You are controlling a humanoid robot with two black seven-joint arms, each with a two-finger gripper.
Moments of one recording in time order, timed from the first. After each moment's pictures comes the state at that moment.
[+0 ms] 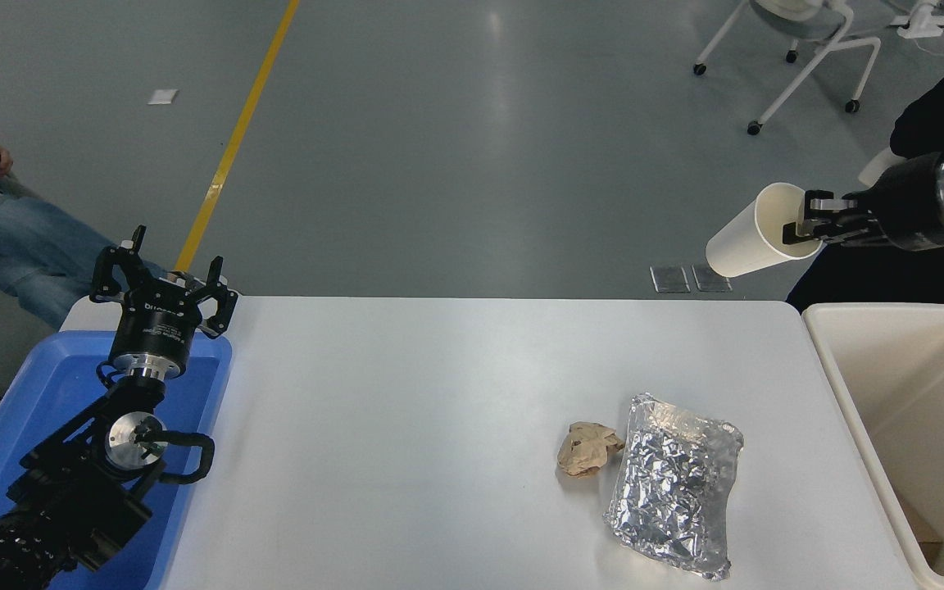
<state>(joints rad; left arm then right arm) -0.61 0.22 -0.90 -0.40 -0.07 -0.57 -0.53 2.01 -0.65 -1.17 1.11 -0.47 0.45 0.31</state>
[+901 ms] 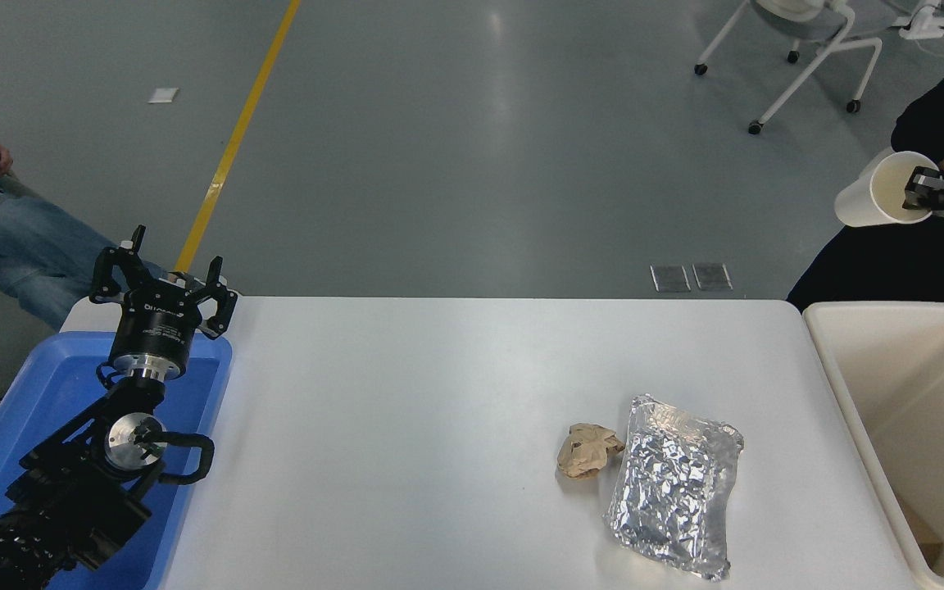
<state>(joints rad) -0.61 0.22 -0.90 -0.40 -0.07 -0.57 -0.53 1.16 -0.55 -1.07 0.13 -0.06 0.41 0.28</state>
